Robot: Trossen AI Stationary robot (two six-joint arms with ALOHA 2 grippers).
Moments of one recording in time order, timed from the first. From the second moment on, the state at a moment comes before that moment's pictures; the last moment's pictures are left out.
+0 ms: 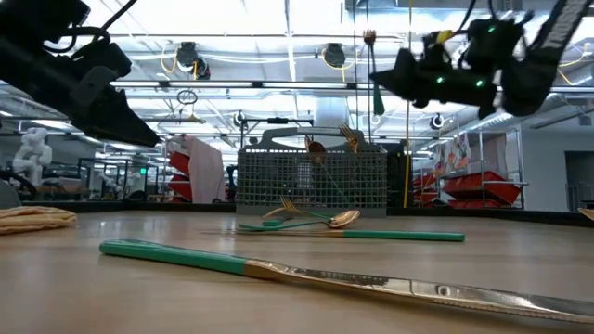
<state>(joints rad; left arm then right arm) -0.22 0.60 0.21 -0.20 -0.65 -0.40 -0.54 1.43 0.36 1.44 0.02 -0.03</state>
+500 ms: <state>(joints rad) -0.22 0.60 0.21 -0.20 -0.64 -0.38 -0.69 1.72 0.46 1.57 -0.06 0.07</state>
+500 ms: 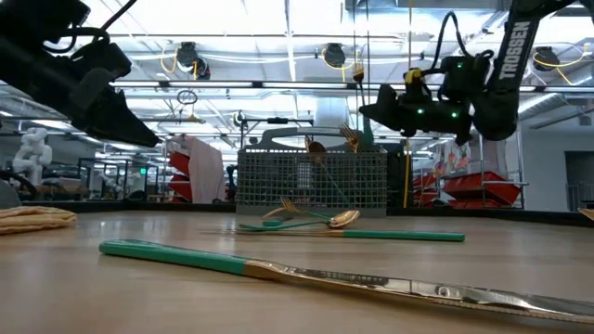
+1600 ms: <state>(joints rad) -0.22 0.60 0.21 -0.23 -0.60 -0.41 -0.70 1.77 0.48 1.57 -0.02 0.21</state>
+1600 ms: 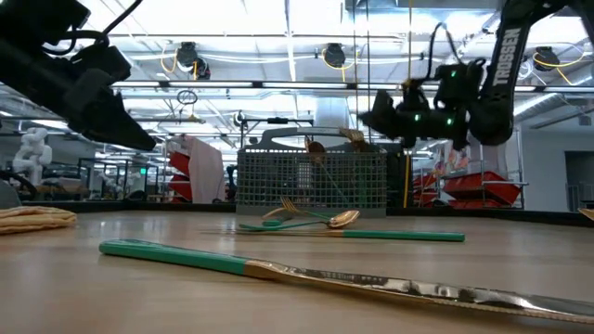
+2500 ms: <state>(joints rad) -0.07 1.06 0.54 0.02 -0.57 -0.20 -0.45 0.91 0.48 0.50 -0.21 0.03</state>
